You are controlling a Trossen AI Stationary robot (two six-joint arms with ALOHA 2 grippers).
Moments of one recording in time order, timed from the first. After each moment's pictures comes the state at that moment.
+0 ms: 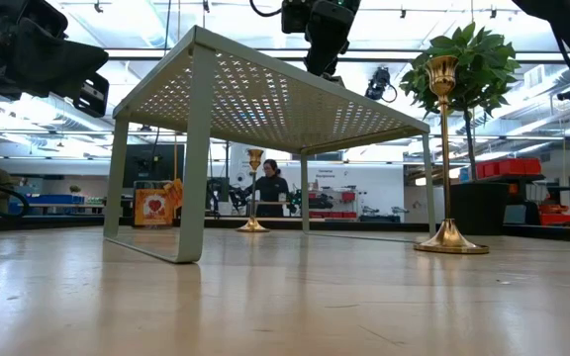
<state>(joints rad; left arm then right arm) -0.04 0.01 0.01 0.08 0.15 -0.12 -0.25 2.01 2.19 -1.35 -0.01 -0.28</state>
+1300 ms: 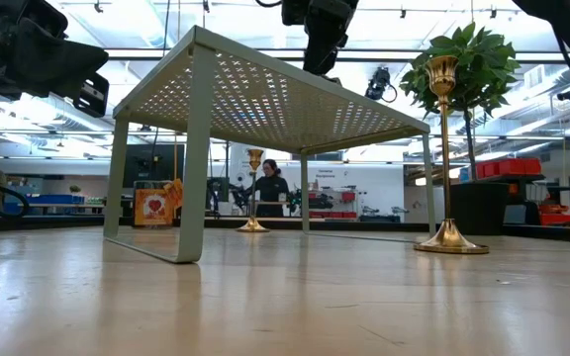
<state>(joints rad) -0.04 0.01 0.01 0.08 0.15 -0.12 -0.25 2.01 2.24 -1.35 0.01 -0.27</state>
